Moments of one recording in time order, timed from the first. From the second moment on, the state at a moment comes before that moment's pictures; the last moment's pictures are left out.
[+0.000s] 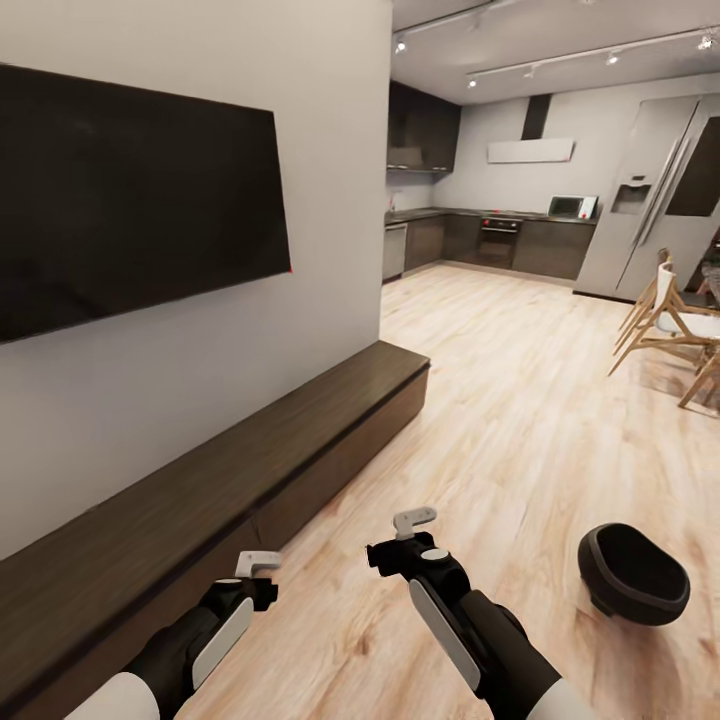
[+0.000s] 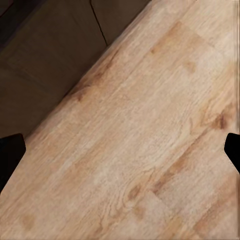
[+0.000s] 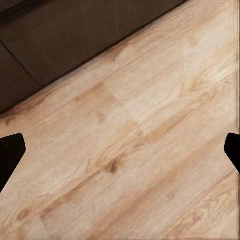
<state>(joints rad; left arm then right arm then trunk) -0.53 0.10 -0.53 -0.74 0.58 0.46 0.43 -0.49 0.04 0.54 -1.12 -0.36 0.61 -0.30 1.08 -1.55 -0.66</state>
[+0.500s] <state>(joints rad) -0.53 0.10 -0.53 -0.75 0.58 0.46 0.43 -0.49 0.04 0.54 -1.12 -0.37 0.61 -0.30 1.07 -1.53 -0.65</state>
